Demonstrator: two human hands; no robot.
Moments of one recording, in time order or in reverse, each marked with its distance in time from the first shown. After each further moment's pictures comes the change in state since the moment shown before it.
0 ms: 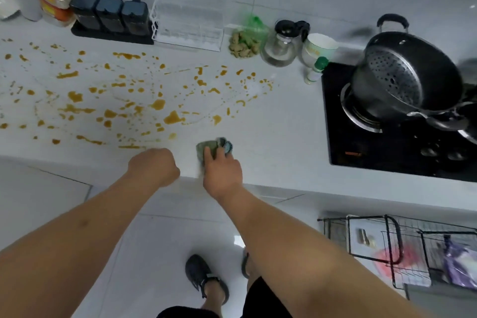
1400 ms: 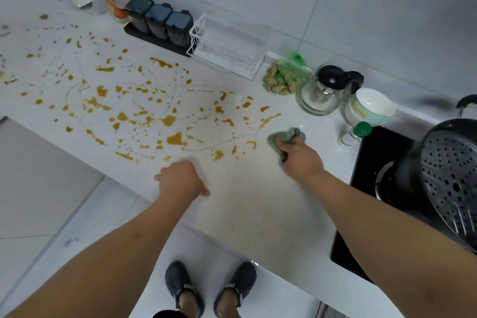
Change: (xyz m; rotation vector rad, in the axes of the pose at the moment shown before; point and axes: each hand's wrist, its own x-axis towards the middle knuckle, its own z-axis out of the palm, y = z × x) left_hand 0.063 0.110 -0.010 -0.455 -0.015 -0.415; right_hand 0.180 0.247 -0.084 0.256 -0.078 -0.169
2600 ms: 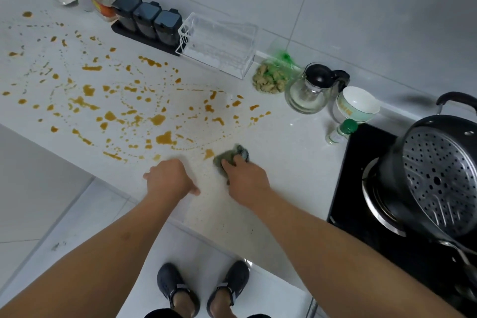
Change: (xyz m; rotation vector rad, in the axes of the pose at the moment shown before) left_hand -0.003 -0.002 -0.002 0.023 0.056 0.054; right_hand -0.051 -0.099 0.053 -0.331 -0.005 -0.281
